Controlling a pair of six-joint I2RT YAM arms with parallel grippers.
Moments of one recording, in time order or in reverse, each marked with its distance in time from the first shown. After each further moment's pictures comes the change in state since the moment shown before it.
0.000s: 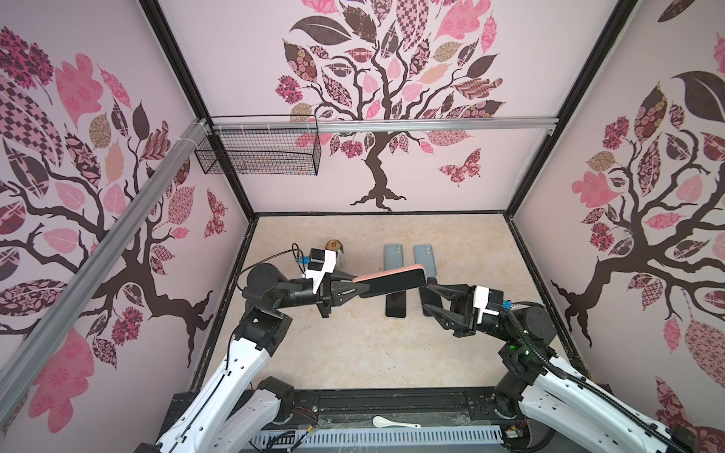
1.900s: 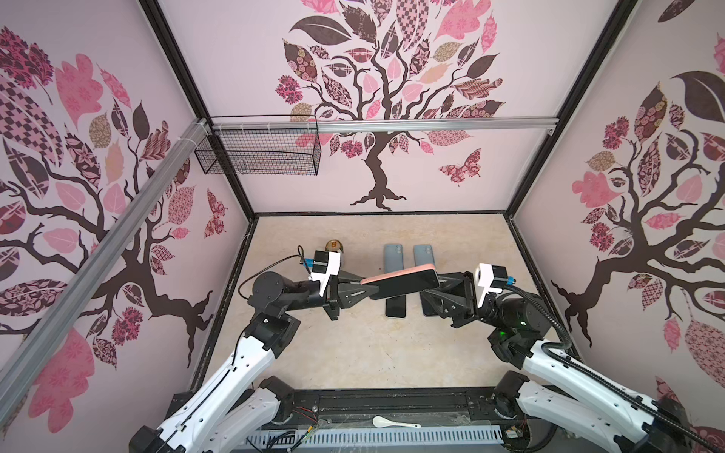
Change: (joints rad) left arm -0.147 0.027 -0.048 0.256 -0.143 -0.126; right arm 0.038 0.203 0.119 0.312 -0.036 0.348
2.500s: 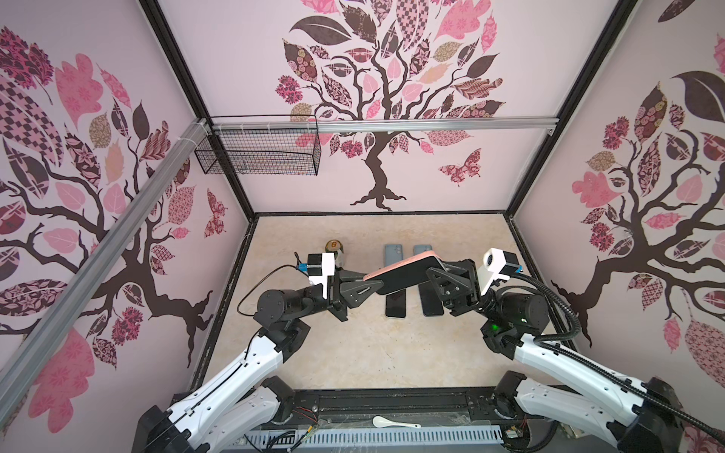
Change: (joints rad) left arm -0.084 0.041 -0.091 0.340 -0.198 -0.151; right arm 0.032 0.106 0.074 0.180 0.103 0.098
